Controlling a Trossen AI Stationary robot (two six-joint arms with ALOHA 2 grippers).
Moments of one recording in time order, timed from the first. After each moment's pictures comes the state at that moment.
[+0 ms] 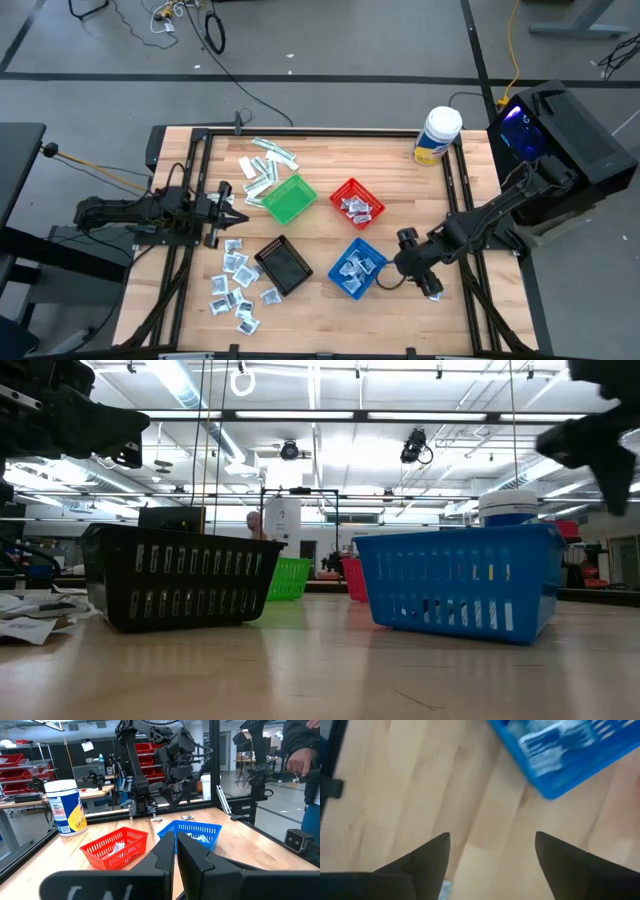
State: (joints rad) left arm -0.01 0.01 0.01 0.09 0.11 0.08; right arm 0.56 1.28 0.85 -0.80 -0.02 0.25
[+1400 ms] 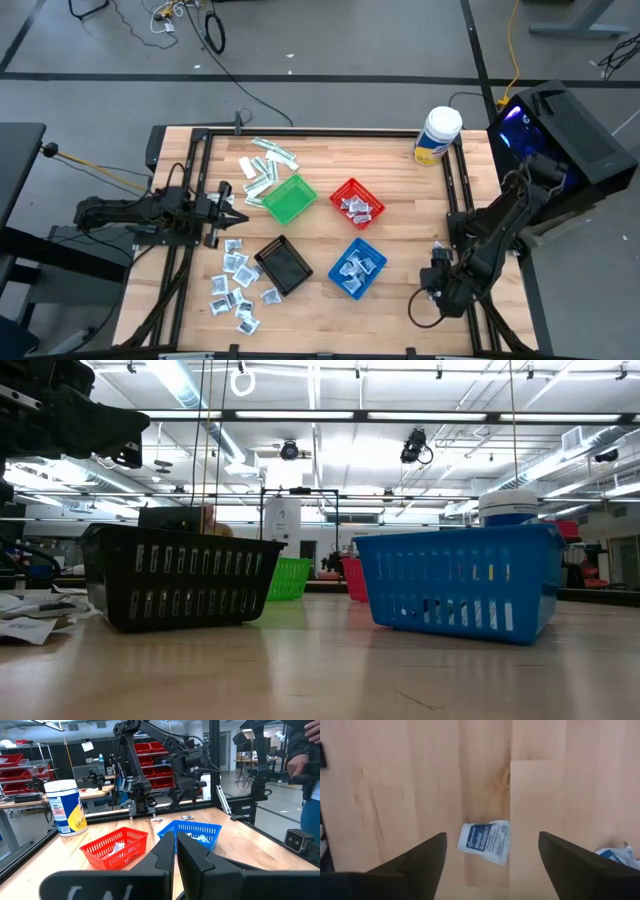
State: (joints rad) left arm -0.01 0.01 0.01 0.09 0.11 0.08; right arm 0.97 1.33 0.75 -0.82 0.06 0.99
